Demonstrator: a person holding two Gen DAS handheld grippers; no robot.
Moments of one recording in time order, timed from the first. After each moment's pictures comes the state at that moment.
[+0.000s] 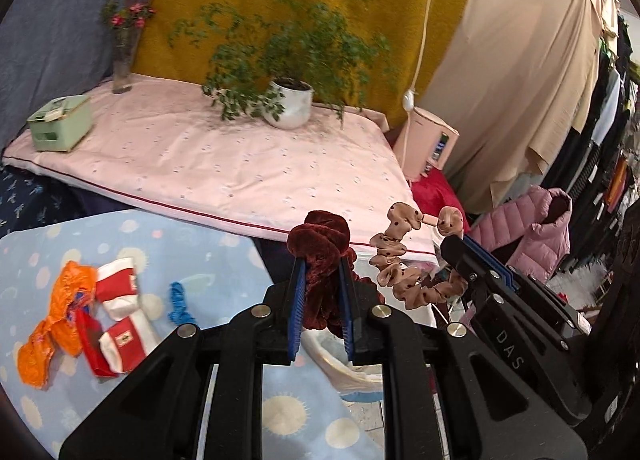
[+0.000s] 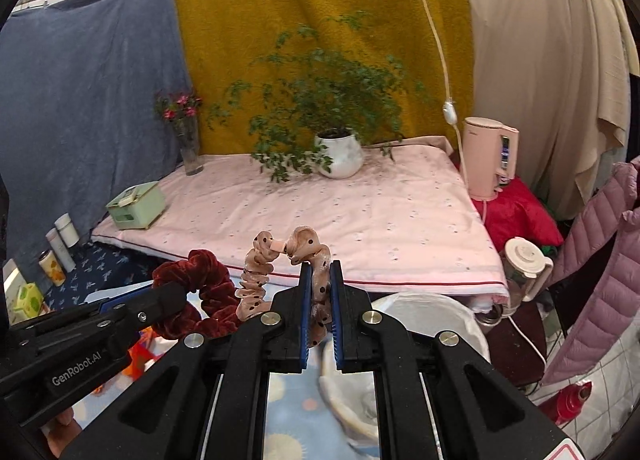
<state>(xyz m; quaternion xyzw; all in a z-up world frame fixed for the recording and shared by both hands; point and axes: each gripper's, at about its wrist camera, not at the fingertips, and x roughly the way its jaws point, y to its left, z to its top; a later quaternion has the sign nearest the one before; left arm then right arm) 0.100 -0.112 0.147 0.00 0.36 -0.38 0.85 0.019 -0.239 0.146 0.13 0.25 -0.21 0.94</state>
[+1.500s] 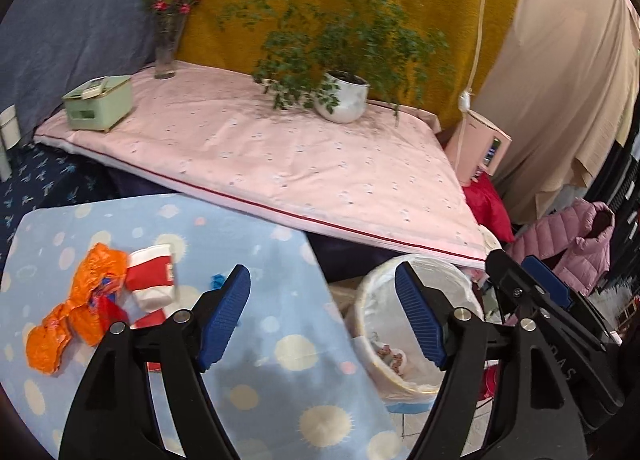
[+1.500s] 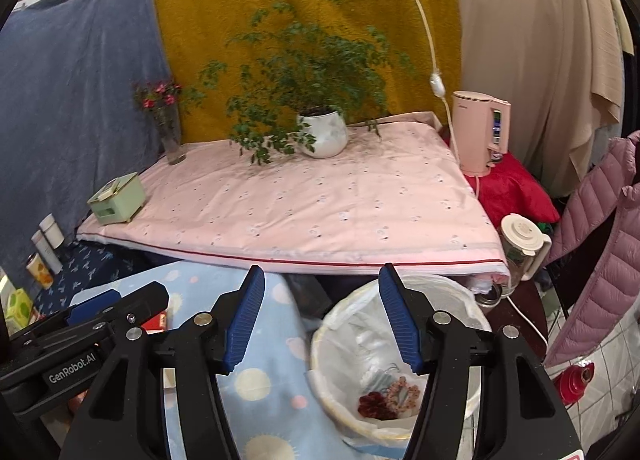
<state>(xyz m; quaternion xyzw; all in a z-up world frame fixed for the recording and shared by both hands) 0.136 -0.076 0.111 -0.01 0.37 -0.29 0.88 0.047 -0.233 0.120 0.14 0.27 -0.21 0.93</state>
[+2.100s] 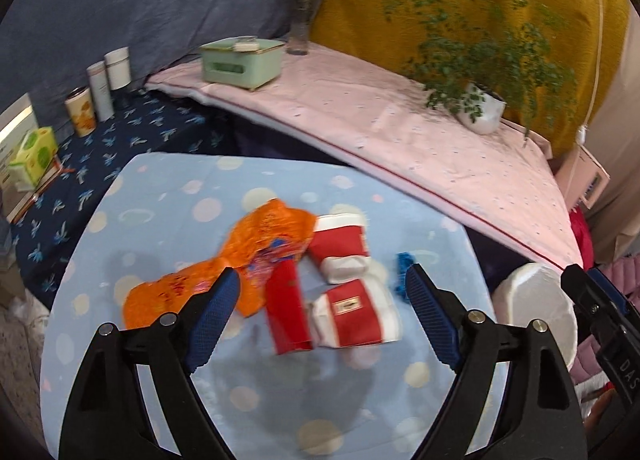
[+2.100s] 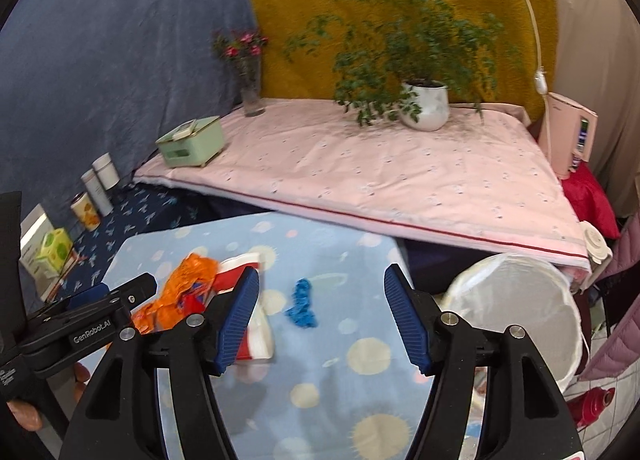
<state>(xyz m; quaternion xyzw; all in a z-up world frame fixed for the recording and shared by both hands) 0.175 0.092 0.066 -0.04 0.40 -0.11 0.91 0.101 -0.108 0.095 0.11 0.33 -0.09 0.94</state>
